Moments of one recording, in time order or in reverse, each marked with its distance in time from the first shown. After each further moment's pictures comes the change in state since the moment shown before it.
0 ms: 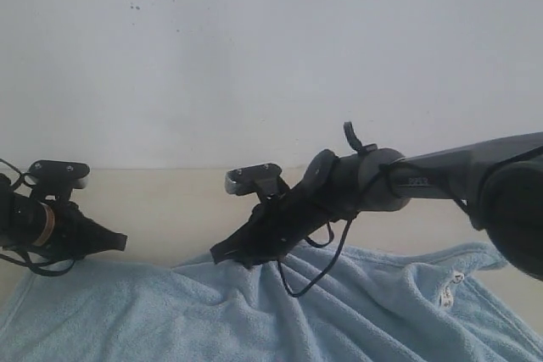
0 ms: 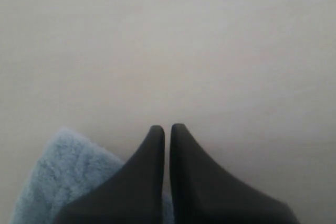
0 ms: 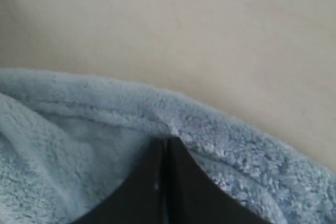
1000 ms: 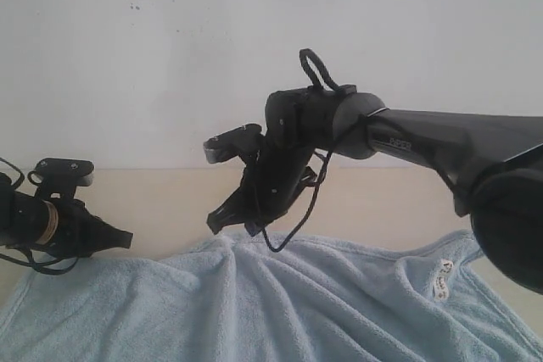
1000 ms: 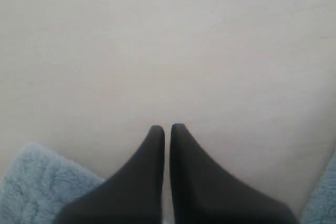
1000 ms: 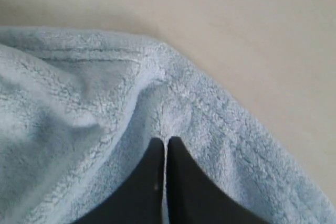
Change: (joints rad) left arm -0.001 0.000 -0.002 0.004 -0.058 0.000; right arm 0.060 -0.016 -0.327 -0.637 0.418 0.495
